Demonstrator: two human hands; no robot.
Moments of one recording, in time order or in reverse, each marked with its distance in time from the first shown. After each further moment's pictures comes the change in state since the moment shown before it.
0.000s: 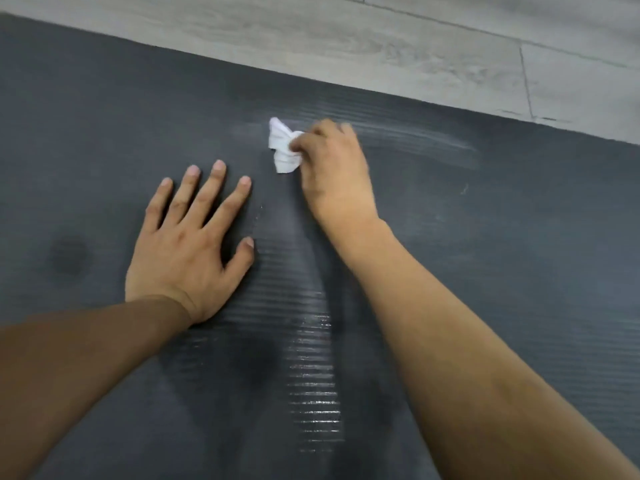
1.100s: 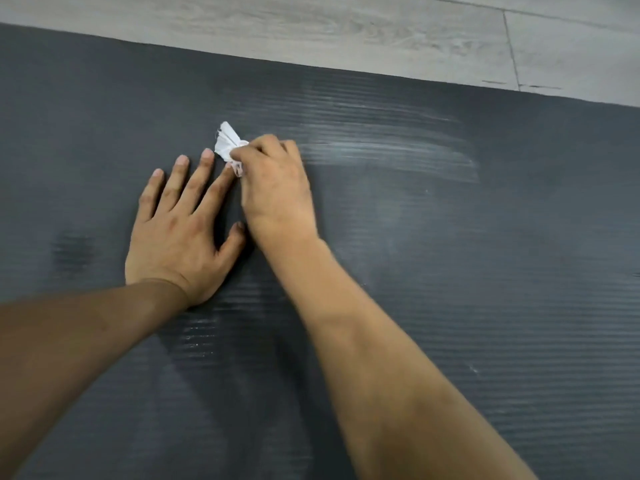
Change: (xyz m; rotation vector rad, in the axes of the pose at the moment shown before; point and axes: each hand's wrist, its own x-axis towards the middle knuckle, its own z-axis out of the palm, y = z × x) left_hand 0.000 -0.002 0.006 -0.041 0.060 -0.003; right_hand -0.041 -0.067 0.013 0.200 0.101 0.027
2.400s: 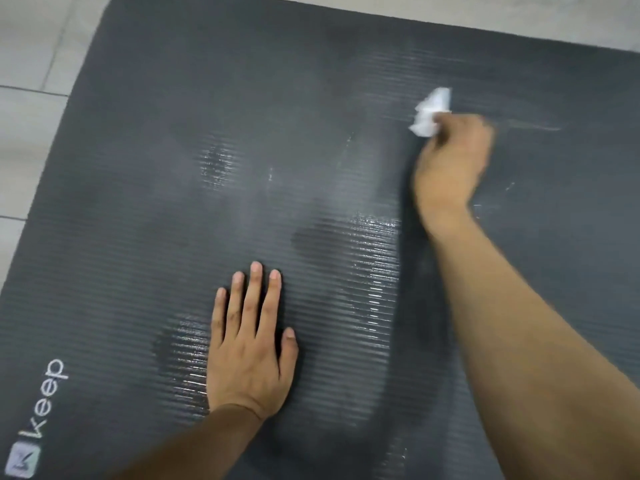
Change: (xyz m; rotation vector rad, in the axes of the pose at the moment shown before) left_hand -0.254 0.036 -0.029 -0.034 -0.162 -0.244; right_hand -0.041 0.049 -0.048 -0.031 0.268 0.364
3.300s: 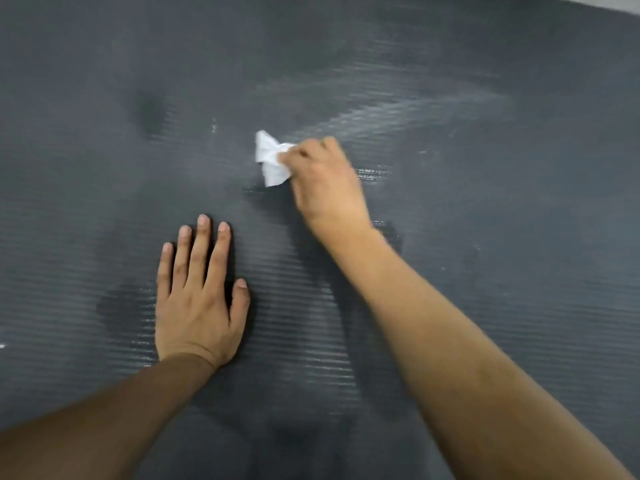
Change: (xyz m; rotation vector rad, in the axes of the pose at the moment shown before) left_hand 0.001 -0.003 0.006 0.001 0.083 0.008; right_hand -0.106 -0.034 -0.042 -0.130 -0.444 -0.564
